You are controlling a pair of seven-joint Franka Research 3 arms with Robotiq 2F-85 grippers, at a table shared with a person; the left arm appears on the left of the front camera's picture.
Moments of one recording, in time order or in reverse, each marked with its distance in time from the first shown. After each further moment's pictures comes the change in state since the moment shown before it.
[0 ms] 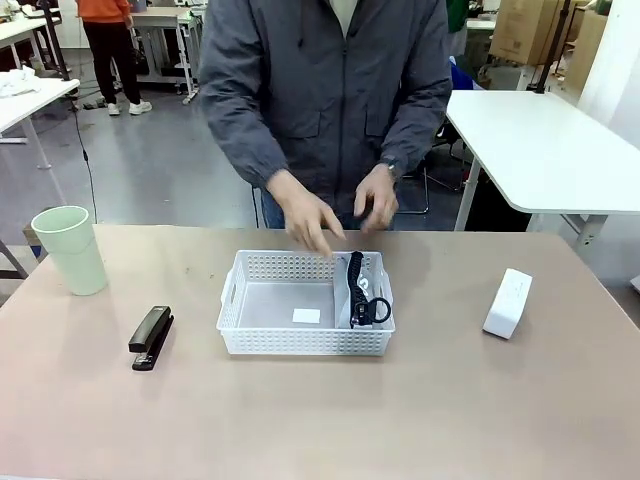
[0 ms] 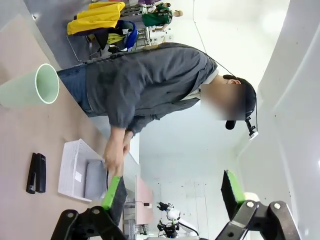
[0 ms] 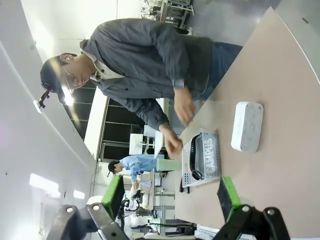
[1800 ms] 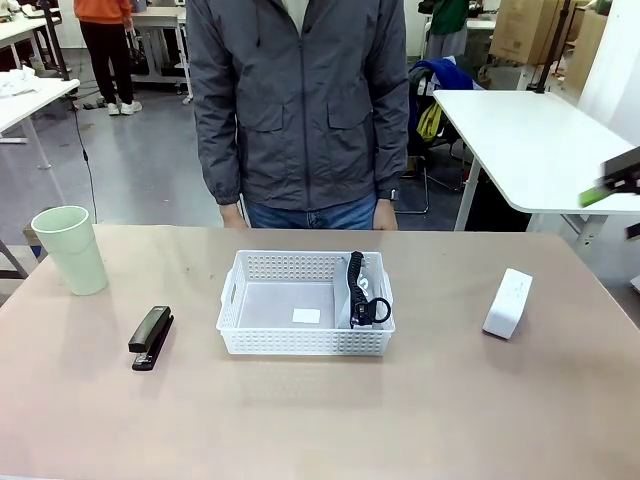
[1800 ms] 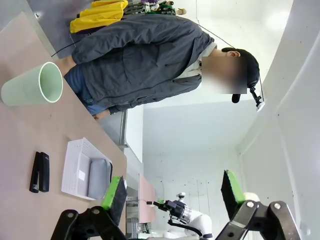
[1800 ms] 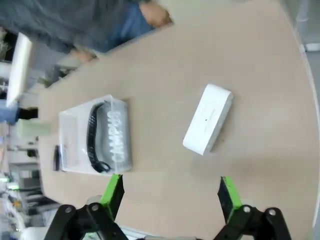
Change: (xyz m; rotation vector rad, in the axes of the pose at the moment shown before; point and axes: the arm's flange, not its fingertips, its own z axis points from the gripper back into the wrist) left arm 0.001 0.004 -0.002 0.018 0.008 -0.003; right arm -0.068 0.101 -0.279 -0.790 0.256 0.450
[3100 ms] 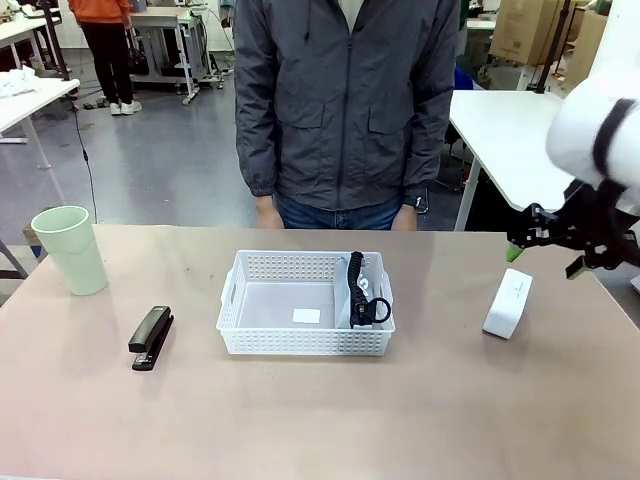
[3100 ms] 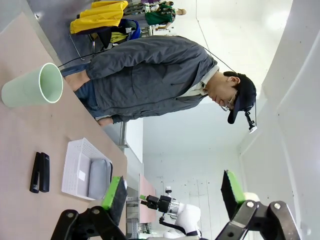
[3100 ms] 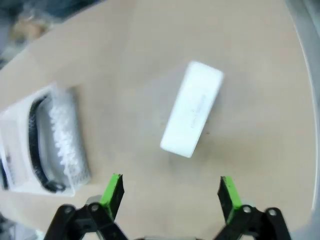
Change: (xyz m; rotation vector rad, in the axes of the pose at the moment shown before) left arm 0.000 -0.001 0.001 0.000 -0.001 -0.003; right arm -0.016 0.036 -0.089 -0.316 0.042 -0.071
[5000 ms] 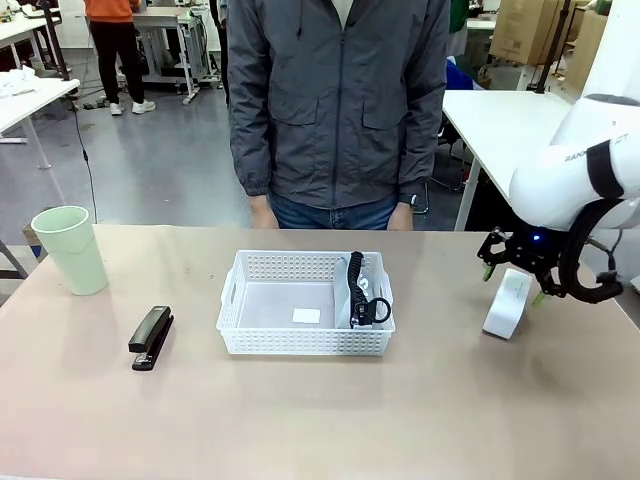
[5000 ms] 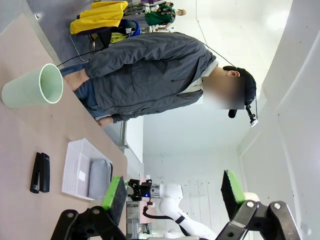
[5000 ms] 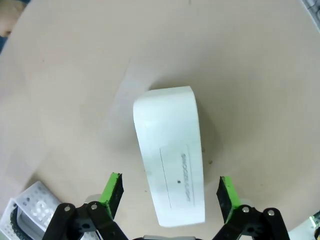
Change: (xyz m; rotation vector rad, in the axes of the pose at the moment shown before) left arm 0.000 -0.001 0.001 0.001 -0.002 -0.002; right arm 0.065 0.013 -0.123 -0.174 0.185 -0.412
